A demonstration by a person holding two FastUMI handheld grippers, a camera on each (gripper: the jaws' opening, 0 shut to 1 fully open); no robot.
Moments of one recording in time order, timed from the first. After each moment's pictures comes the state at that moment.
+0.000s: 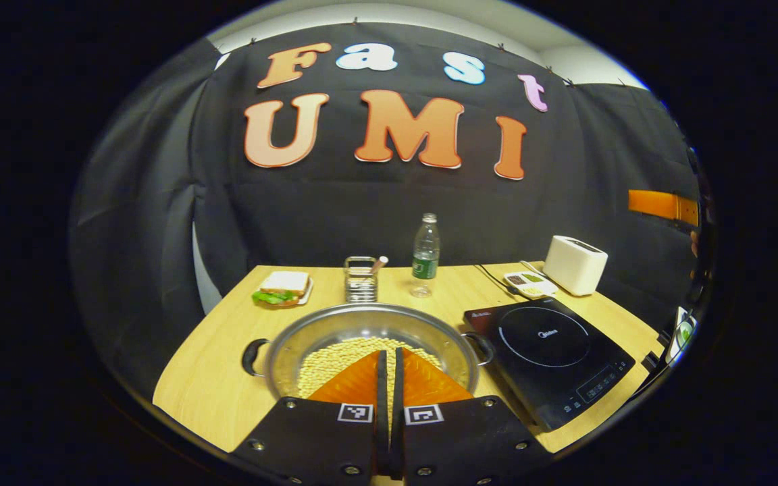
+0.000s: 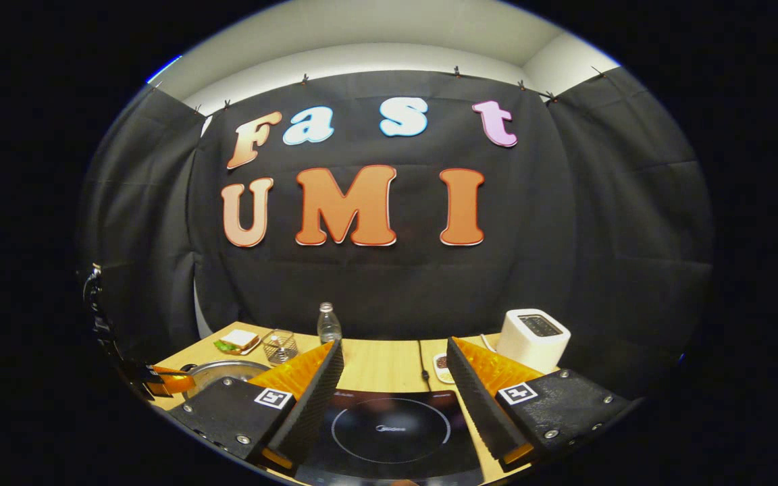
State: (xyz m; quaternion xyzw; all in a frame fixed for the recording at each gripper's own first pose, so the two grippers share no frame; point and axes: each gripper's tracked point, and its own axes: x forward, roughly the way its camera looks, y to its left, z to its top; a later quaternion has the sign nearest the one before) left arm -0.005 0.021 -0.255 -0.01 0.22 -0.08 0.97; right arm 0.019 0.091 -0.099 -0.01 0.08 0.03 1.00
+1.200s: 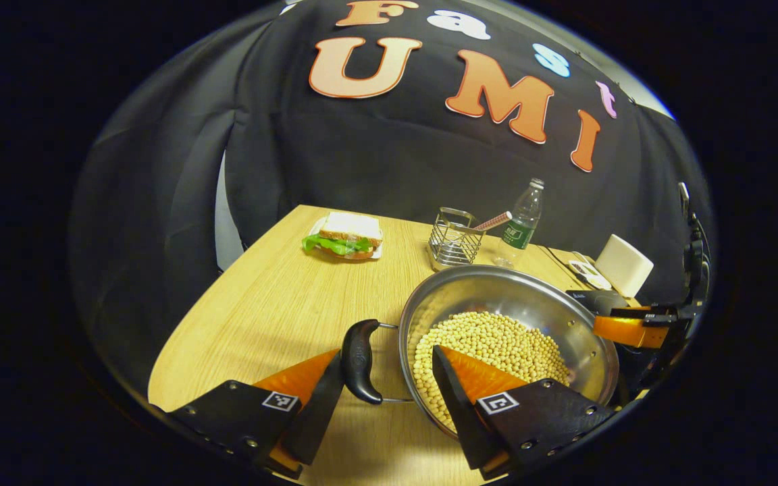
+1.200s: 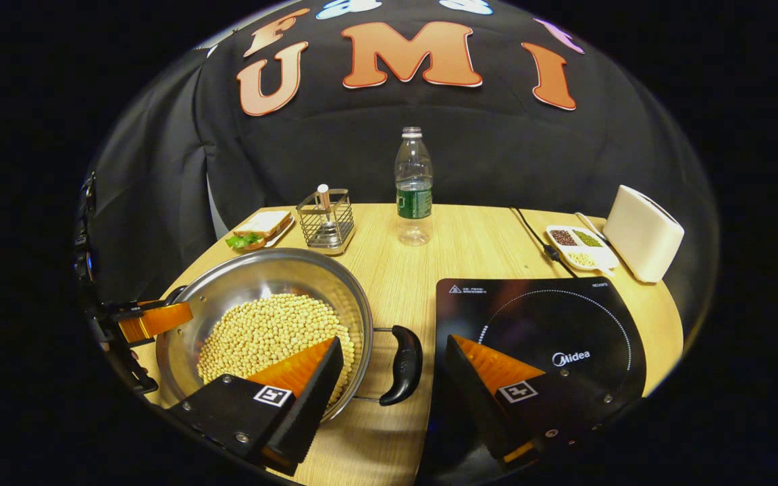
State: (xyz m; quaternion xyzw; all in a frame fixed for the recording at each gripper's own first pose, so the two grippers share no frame) left arm 0.060 0.141 -0.385 -0.08 0.33 -0.05 0.94; right arm 0.068 0.248 -0.346 -0.01 0.34 0.08 0.94
